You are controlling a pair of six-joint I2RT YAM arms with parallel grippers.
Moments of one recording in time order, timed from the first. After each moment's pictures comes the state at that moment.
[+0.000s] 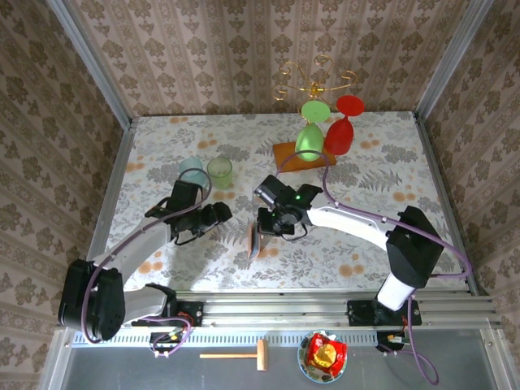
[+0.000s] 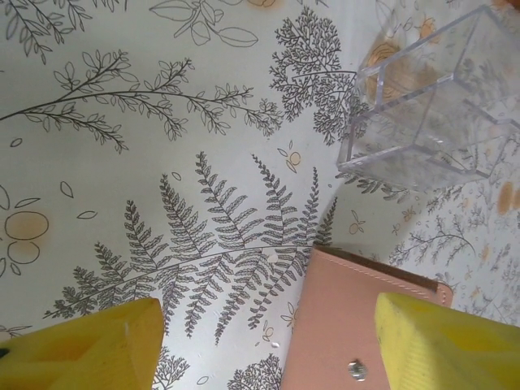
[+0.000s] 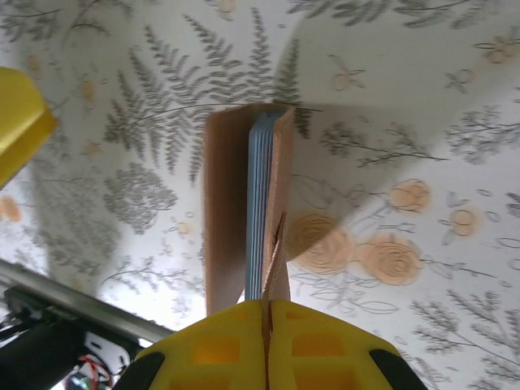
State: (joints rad) left arm -0.38 1.20 0.65 -0.43 0.36 -0.75; right arm 0.87 1.67 1.26 -0.71 -0.16 0.93
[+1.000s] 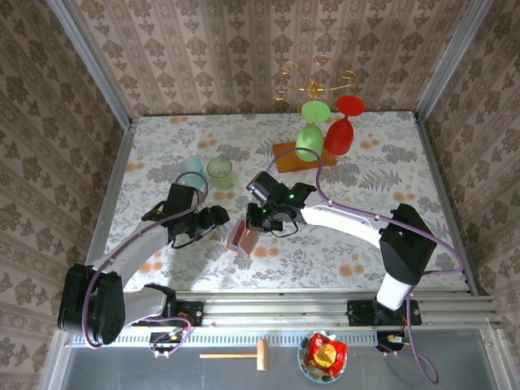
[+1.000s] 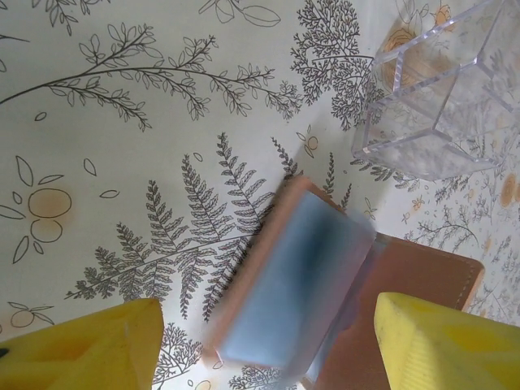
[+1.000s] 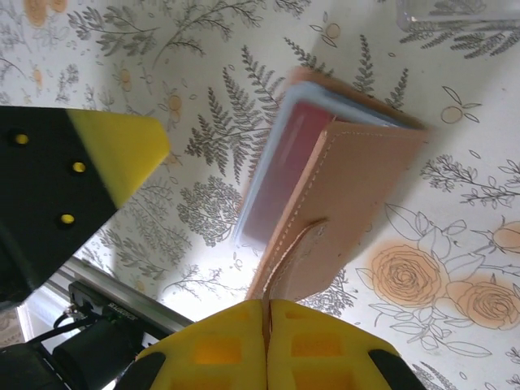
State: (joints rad) left arm -0.35 1.18 0.61 -0.44 0.40 -0.73; right arm 0.89 1.71 1.31 -0.61 -0.20 0.95
